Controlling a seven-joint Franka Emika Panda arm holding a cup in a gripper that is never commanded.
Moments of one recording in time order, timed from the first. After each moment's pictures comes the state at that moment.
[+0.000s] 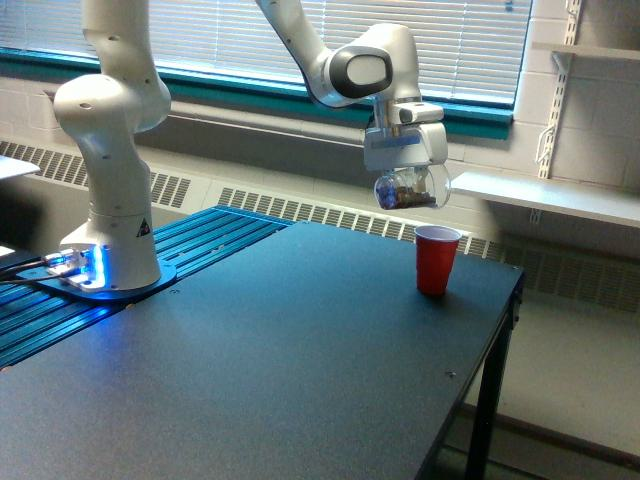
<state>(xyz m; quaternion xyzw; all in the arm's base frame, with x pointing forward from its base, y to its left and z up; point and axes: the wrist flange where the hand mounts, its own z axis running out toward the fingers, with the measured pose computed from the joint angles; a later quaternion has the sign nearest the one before) 0.463 0.236 0.327 0.98 0.12 0.13 0.06</state>
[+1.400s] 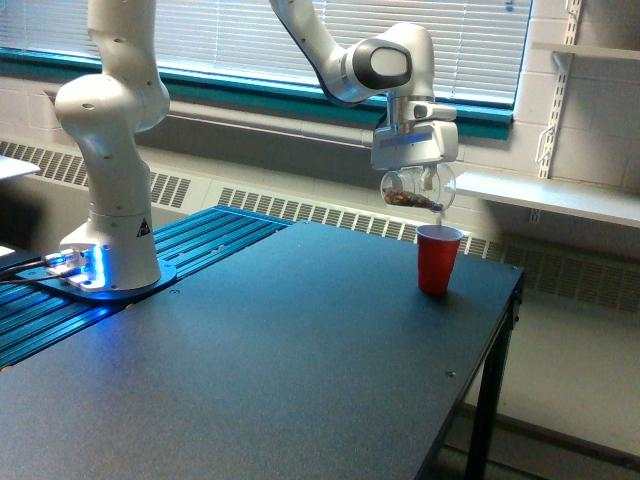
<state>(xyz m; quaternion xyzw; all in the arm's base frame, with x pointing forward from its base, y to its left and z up) 0.474 0.261 0.327 0.98 0.13 0.10 0.12</state>
